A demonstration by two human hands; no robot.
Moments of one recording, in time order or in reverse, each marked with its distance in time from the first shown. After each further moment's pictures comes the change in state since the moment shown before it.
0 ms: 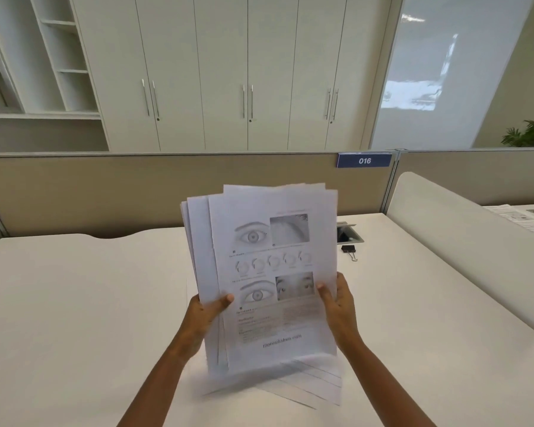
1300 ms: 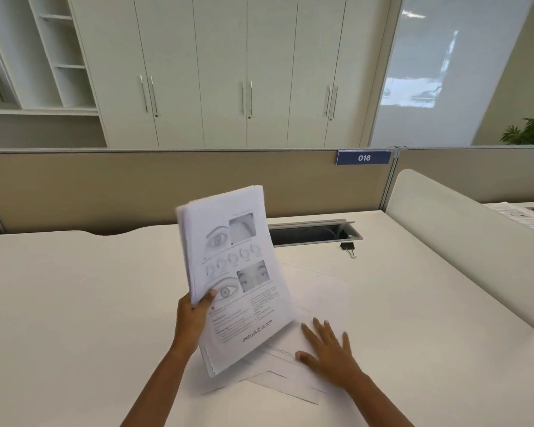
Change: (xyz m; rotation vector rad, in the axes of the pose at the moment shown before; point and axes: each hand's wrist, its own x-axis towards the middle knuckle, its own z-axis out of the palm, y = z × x) left_hand 0.016 -0.026 -0.007 0.075 0.351 0.004; right_hand -0.029 0.090 -0.014 -1.098 -0.651 0.121
